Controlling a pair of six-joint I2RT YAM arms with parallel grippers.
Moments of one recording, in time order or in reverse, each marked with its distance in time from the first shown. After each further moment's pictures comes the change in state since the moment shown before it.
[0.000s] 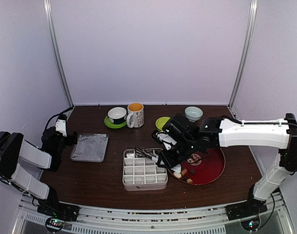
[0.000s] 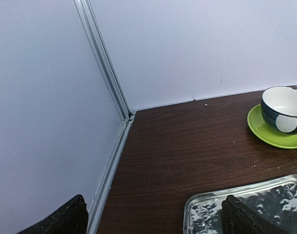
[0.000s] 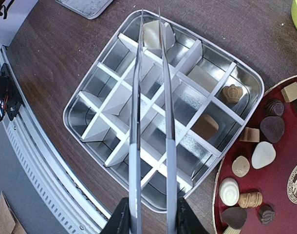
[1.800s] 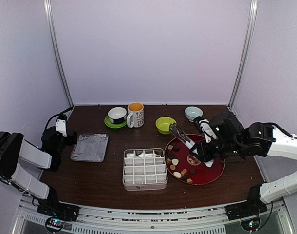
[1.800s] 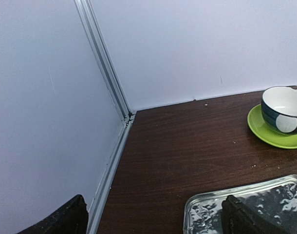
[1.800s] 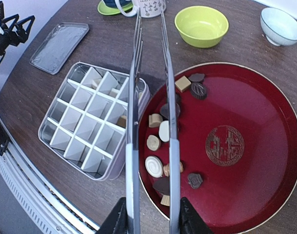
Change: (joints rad) left arm 0.000 0.000 0.000 0.000 0.000 0.000; right arm -0.056 -0.526 -0.304 -0.026 0.273 0.080
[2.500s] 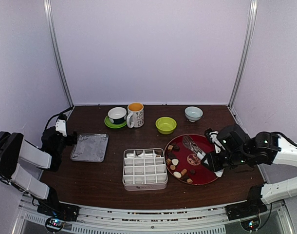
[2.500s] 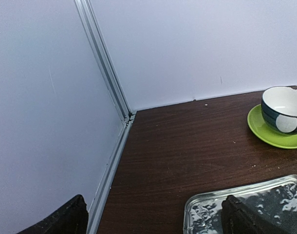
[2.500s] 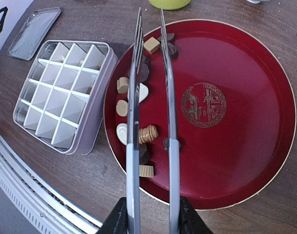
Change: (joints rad) left arm 0.000 0.000 0.000 0.000 0.000 0.000; right arm -0.019 -0.129 -0.140 -0.098 0.010 0.085
